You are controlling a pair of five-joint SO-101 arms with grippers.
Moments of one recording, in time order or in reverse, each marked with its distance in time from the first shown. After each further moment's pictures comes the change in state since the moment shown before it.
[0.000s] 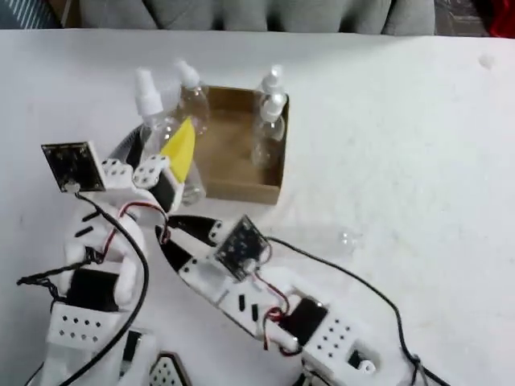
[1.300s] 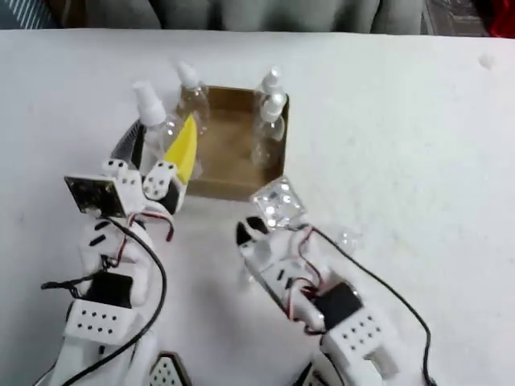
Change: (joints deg) left arm 0.0 -0.1 16.2 -30.6 -9.7; right arm 20.4 -10.9 -2.5 42.8 -0.1
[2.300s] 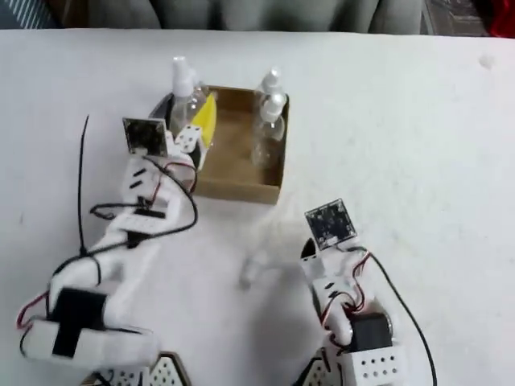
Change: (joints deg) left arm -0.1 64.9 -20.7 -38.2 -1.8; right arm 24.4 -32.7 20.1 19.9 13.9
